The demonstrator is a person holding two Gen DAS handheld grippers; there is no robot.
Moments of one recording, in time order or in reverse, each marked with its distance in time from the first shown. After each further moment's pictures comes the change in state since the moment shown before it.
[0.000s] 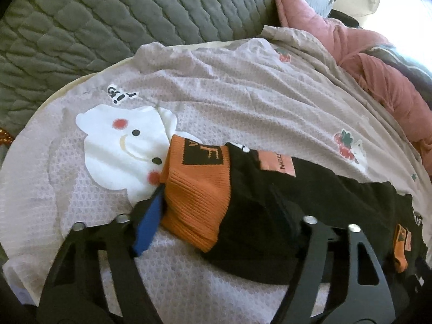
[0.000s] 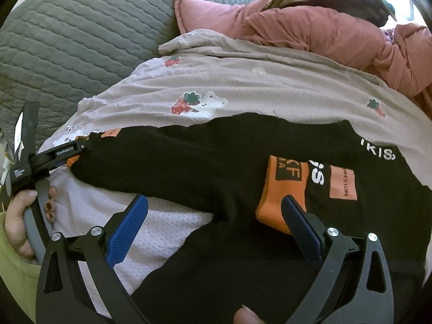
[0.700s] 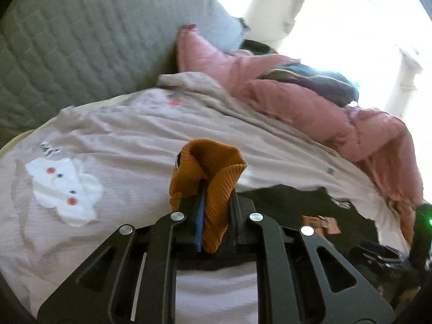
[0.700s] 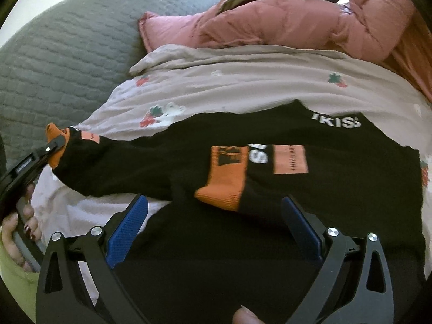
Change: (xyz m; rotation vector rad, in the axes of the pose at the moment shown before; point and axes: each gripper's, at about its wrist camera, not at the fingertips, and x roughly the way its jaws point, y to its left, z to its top) left arm -0.094 -0.071 -0.026 0.176 -0.224 -0.431; right arm -0.044 -0.068 -0.022 0.178 -0.048 -0.016
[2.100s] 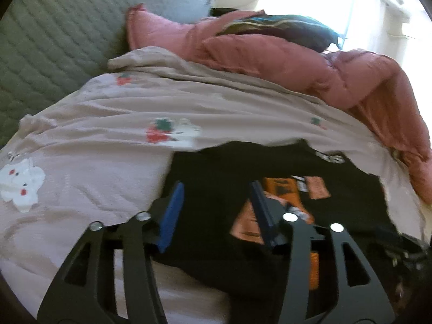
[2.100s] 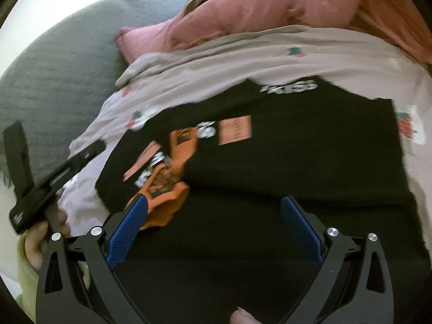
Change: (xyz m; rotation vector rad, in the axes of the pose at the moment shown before) left arm 0.057 -0.093 -0.038 0.169 0.142 0.038; right arm -0.028 -0.060 -0.035 0.127 0.035 0.055
